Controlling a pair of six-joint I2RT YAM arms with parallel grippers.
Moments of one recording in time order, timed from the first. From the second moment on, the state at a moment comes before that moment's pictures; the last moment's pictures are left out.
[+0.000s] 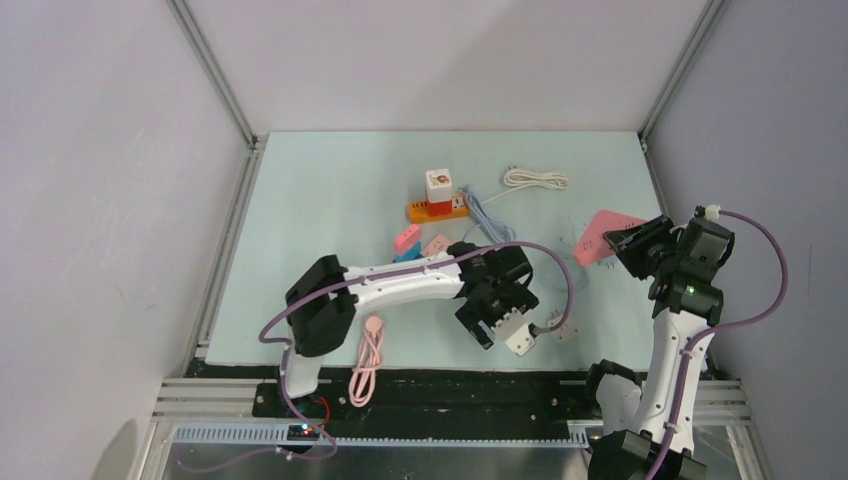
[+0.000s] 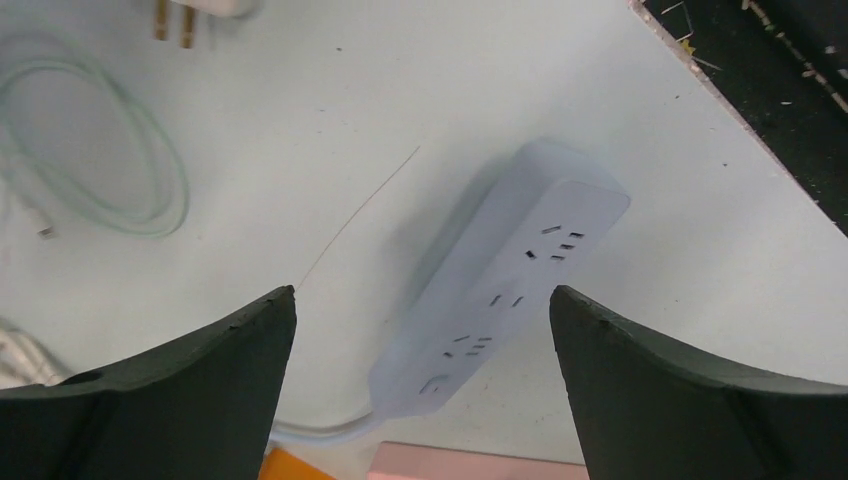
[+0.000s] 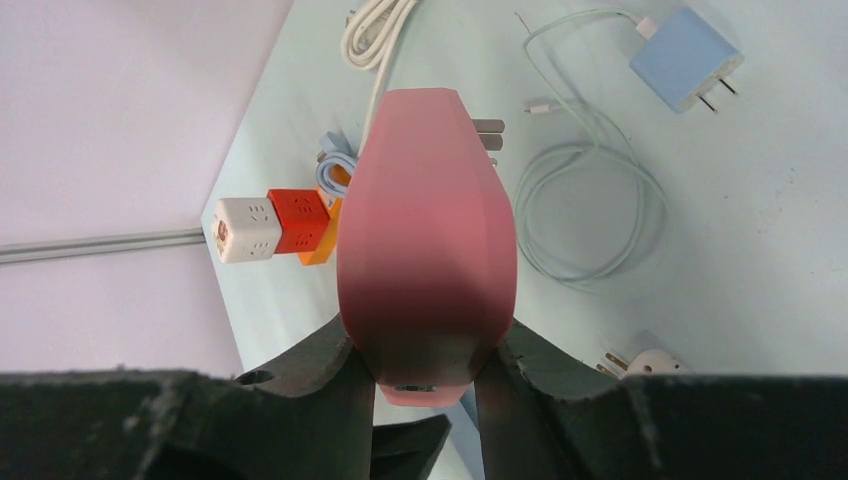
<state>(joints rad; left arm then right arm) -1.17 1.97 1.59 -0.85 0.25 1.31 -0.43 0.80 0.86 -0.64 -0.43 0.70</state>
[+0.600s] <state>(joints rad) -1.12 1.85 1.67 -0.68 0.08 0.60 -0.37 0.82 0.83 -0.62 -0.45 0.70</state>
